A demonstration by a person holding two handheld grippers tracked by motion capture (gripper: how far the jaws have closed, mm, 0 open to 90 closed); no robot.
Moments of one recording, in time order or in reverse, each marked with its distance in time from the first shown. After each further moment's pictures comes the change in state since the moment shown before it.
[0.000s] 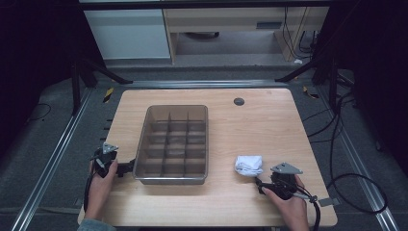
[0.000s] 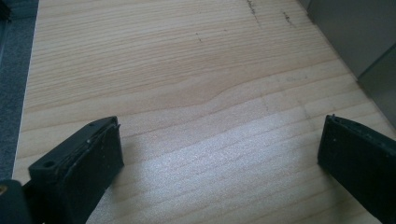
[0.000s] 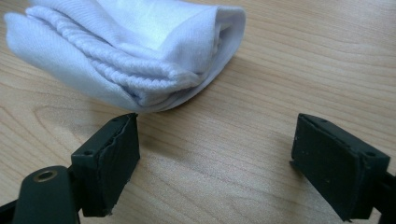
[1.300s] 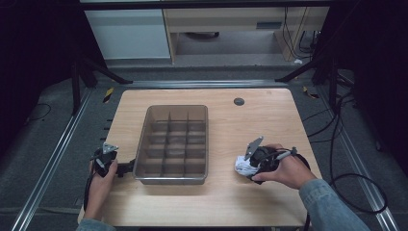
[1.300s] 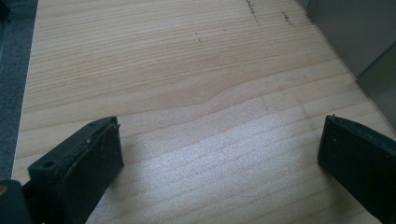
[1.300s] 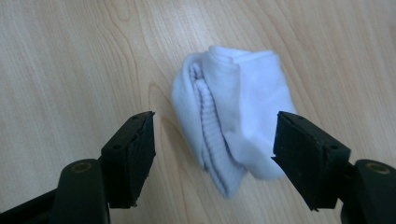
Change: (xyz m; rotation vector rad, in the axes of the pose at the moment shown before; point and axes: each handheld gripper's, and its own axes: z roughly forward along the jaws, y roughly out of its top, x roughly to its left) left arm 0.000 0.000 0.000 0.002 -0.001 0.003; right arm 0.030 0.115 -0.001 0.395 0.367 -0.749
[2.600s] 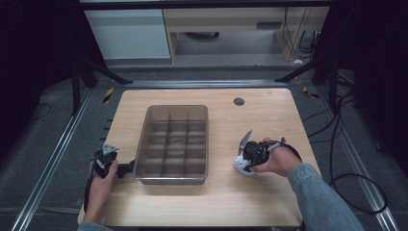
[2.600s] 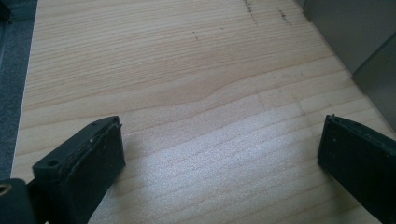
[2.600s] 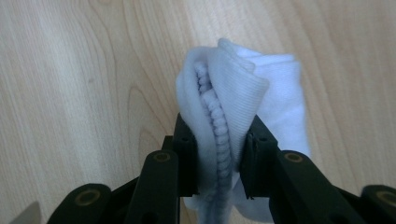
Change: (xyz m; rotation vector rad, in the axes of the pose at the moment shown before) left arm -0.002 -0.002 -0.002 -0.004 0.002 0.004; right arm -0.029 0.013 0.025 0.065 0.121 -0.022
